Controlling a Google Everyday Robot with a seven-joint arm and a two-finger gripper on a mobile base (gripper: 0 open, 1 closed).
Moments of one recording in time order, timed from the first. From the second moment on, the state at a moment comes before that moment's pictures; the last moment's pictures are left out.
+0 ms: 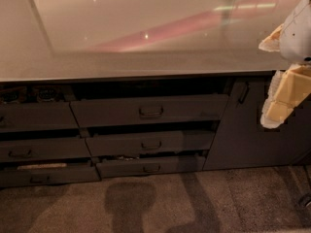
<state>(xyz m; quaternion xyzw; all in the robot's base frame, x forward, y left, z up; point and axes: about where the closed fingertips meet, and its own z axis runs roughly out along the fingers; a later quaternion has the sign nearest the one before) 0.438 -0.216 0.977 -0.60 0.78 -0.03 0.16</state>
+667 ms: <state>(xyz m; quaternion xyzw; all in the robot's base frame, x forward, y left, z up) 0.440 -0.215 0.977 -0.61 0.77 0.00 0.17</state>
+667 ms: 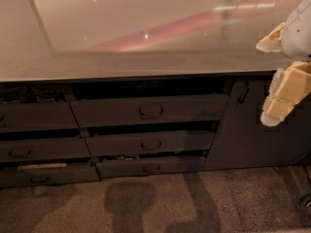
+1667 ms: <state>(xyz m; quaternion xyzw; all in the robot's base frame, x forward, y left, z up) 0.447 -0.198 0.979 -0.64 0.71 0.14 0.24</state>
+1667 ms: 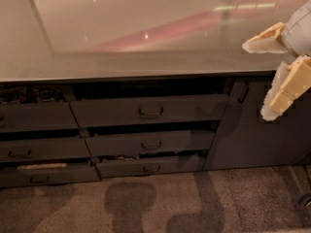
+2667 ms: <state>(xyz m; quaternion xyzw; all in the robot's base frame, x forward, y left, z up) 0.417 -0.178 0.983 -0.64 0.69 0.19 0.29</state>
